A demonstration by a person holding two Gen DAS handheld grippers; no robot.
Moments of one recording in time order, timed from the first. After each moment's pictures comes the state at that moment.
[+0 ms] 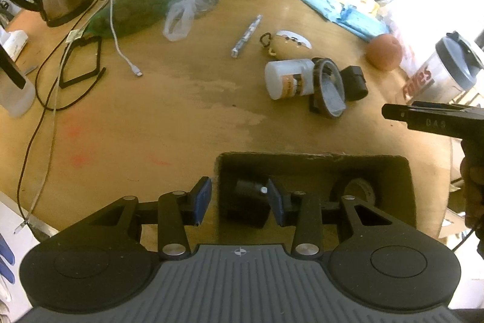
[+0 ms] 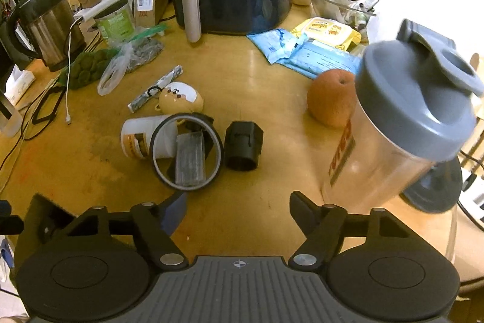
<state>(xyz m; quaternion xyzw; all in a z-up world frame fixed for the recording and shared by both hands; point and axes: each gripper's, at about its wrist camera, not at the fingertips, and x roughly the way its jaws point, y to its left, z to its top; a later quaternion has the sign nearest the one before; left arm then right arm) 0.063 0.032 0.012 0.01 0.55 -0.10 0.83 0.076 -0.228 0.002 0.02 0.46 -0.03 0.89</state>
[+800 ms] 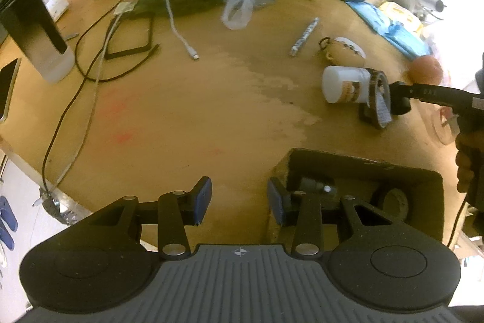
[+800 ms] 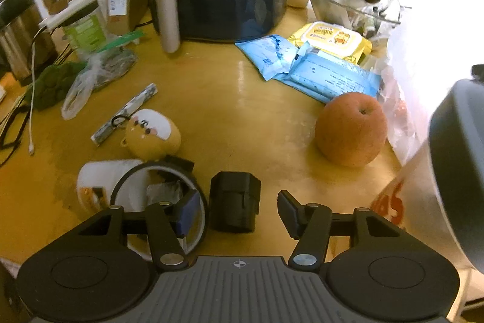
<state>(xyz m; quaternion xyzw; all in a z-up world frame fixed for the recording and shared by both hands) 0.067 0.082 0.008 -0.02 0.56 -0.03 0.83 0.154 -0.231 -0.035 0.03 0.46 -0.06 0.89</state>
